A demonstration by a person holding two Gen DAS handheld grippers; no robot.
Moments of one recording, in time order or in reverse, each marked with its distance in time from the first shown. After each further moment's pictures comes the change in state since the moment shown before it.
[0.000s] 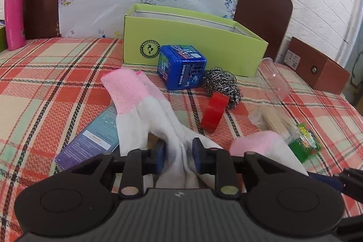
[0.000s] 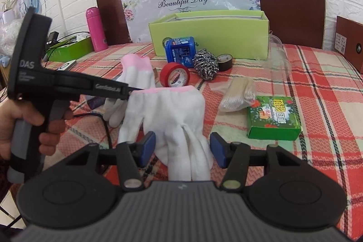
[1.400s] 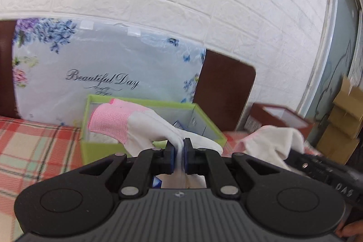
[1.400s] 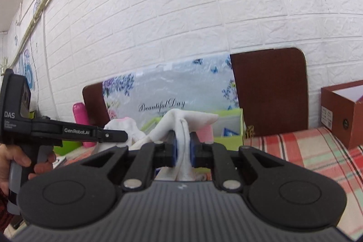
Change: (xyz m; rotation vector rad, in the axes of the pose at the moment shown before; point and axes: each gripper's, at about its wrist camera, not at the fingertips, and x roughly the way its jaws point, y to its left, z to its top) left arm -0.009 -0.010 0.137 0.020 -0.221 -0.251; right arm -0.014 -0.069 0.120 0.091 -0.432 0.009
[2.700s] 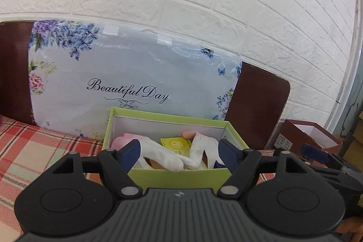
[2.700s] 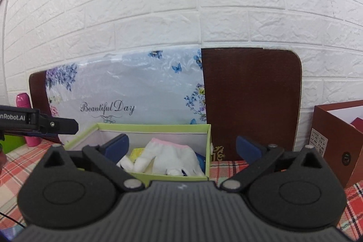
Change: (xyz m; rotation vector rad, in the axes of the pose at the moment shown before) left arm 0.013 0.010 0.011 -0.009 -0.041 0.177; right arm 0.090 -0.025 0.006 -0.086 0.015 -0.202
